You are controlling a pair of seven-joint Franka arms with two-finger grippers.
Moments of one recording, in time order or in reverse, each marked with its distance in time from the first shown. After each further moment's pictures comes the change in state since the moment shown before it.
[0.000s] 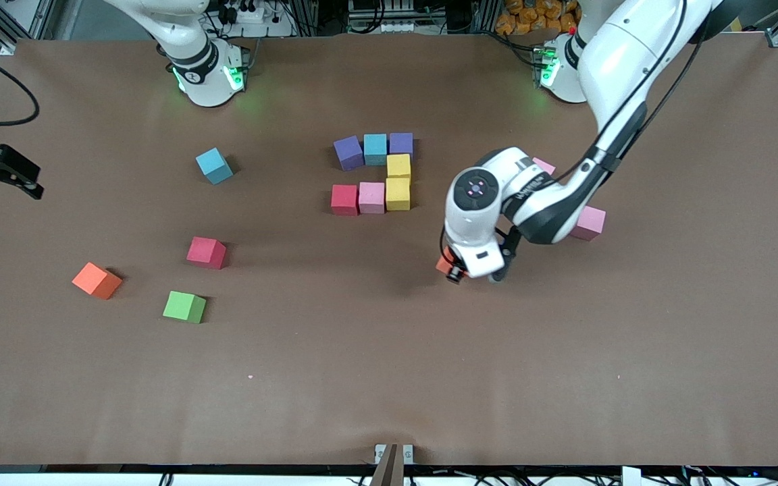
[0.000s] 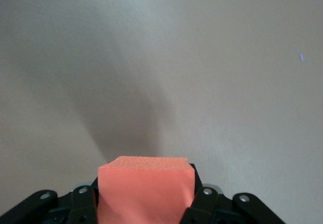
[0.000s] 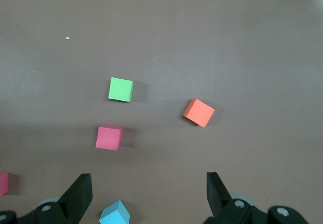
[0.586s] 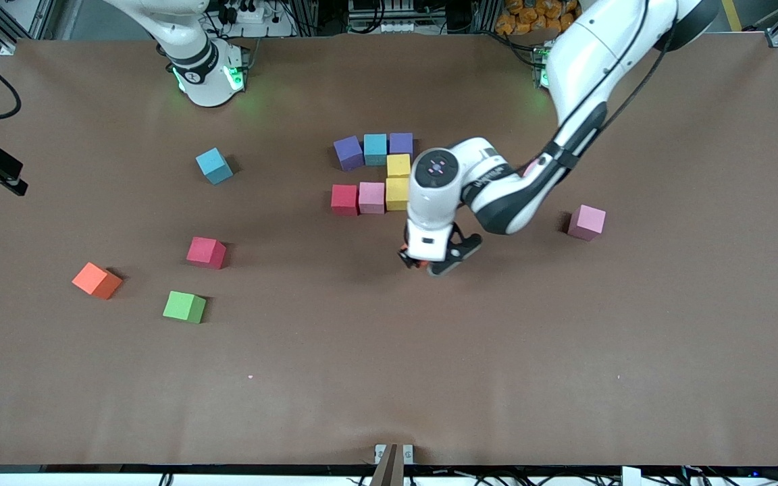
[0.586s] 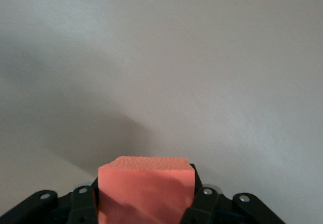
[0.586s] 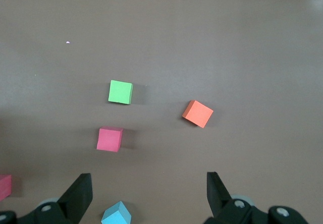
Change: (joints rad) left arm -0.128 0.056 0.003 0.077 0.020 0.063 0.342; right arm 0.002 0.009 -0.001 0.025 0.005 -0.010 0.006
